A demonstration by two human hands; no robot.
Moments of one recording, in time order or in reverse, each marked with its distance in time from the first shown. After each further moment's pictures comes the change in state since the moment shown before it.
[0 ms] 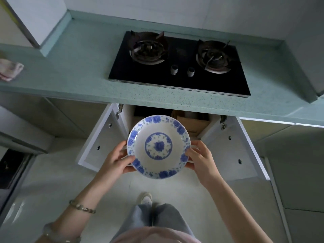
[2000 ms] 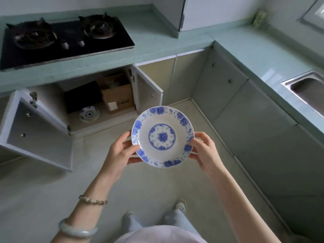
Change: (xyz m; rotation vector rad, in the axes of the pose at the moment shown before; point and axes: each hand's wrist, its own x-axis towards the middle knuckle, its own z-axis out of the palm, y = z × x) left_hand -0.300 -0.117 0.251 0.138 -0.462 0.066; right_hand -0.396 0.170 -0.250 0.256 0.483 -0.100
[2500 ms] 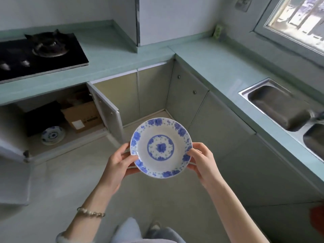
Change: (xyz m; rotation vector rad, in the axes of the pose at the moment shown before) left_hand 0.087 -0.009 0.199 -0.017 -0.067 -0.054; right_hand 0.066 -0.046 -0.192 0.021 0.095 -0.021
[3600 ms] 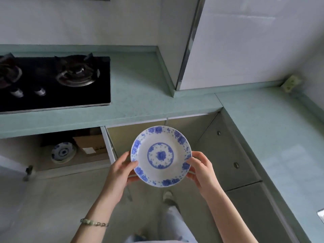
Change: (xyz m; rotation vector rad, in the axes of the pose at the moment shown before) left_hand 0.365 0.125 -0.058 -0.178 0.374 0.018; right_hand 0.410 -0.164 0.159 -0.094 -0.260 0.077
